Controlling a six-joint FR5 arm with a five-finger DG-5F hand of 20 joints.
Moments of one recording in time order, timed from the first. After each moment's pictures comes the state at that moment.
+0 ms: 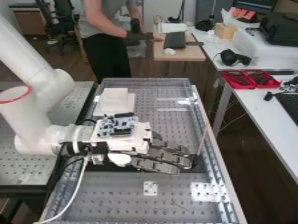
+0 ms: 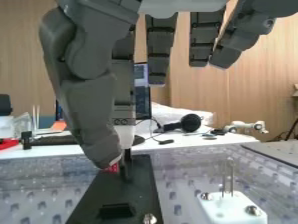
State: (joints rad) arm 1.28 -2.13 -1.92 -2.16 -1.78 -0.72
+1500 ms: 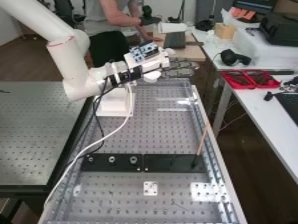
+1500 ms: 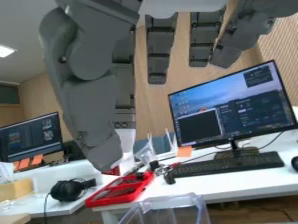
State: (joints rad) arm 1.69 -2.05 -1.86 -2.20 -1.73 -0.50
